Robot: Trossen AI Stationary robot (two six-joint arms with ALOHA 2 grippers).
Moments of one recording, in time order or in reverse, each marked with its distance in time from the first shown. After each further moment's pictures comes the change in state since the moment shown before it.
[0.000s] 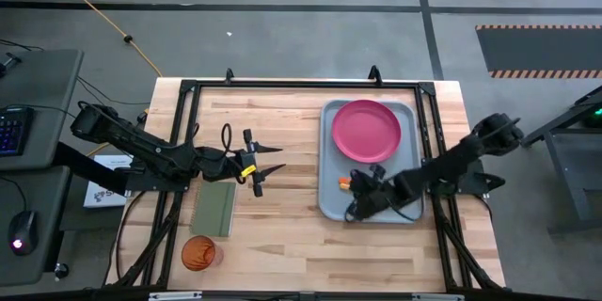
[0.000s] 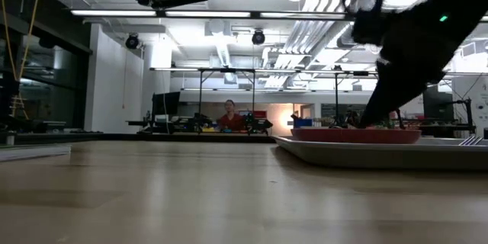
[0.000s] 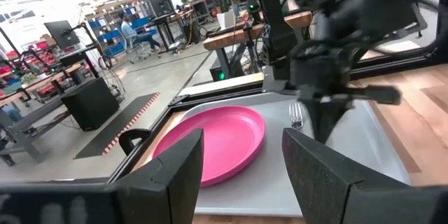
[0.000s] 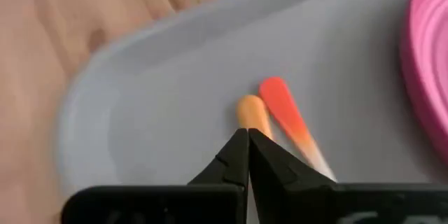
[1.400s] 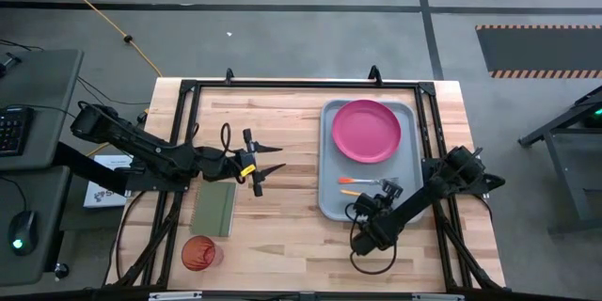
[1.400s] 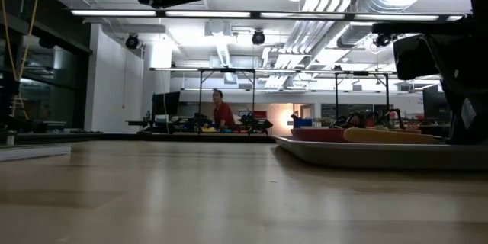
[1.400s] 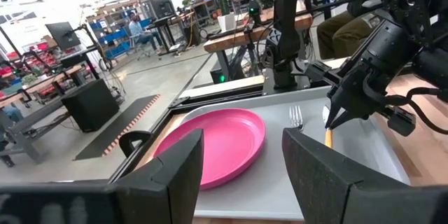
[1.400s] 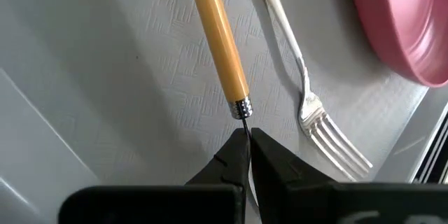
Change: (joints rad) left arm 0.000 0.000 0.000 0.010 0.000 0.000; right arm 0.205 0.460 0.428 -0.866 -0.072 0.429
